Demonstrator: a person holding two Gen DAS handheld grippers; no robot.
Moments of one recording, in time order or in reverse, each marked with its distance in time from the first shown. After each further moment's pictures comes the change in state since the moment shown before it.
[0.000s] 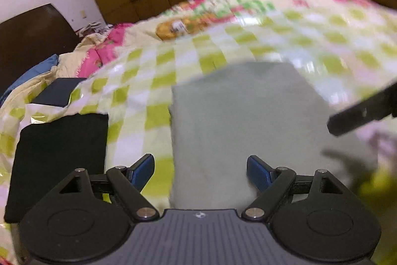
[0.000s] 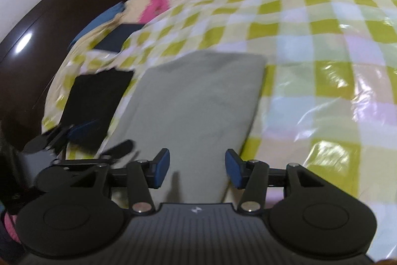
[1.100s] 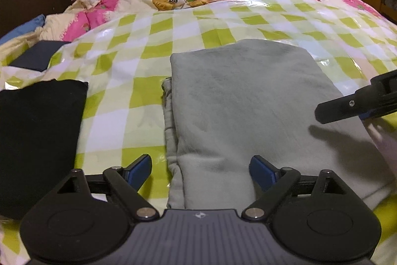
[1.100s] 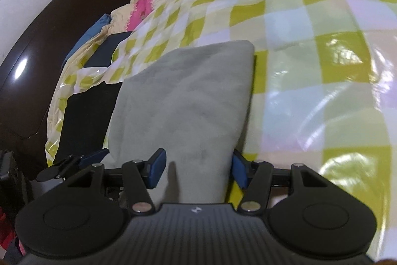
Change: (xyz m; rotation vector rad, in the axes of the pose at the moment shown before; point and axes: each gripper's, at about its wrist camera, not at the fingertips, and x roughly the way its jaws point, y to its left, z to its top) left arm 0.054 0.027 0.008 -0.153 0.085 -0.117; right arm 0.045 -0.046 0.027 0.188 -0.019 0.070
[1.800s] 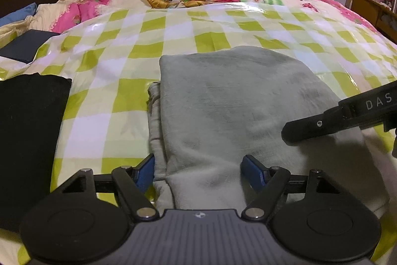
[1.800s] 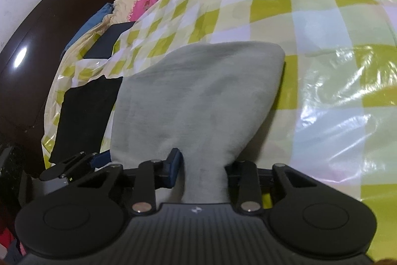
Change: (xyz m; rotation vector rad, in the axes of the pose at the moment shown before) left arm 0.014 0.003 0.010 -0.056 -0.008 -0.072; right arm 0.022 0.008 0.011 -0.001 0.041 0.001
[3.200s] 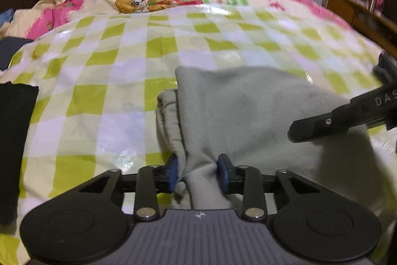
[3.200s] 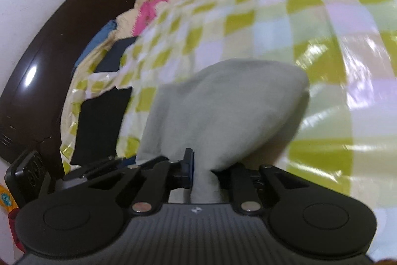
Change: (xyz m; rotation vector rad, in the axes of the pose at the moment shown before) left arm -0.012 -0.056 0.000 0.038 0.009 -0.095; right arm -0.071 -0.027 -0.013 0.067 -0.026 0.028
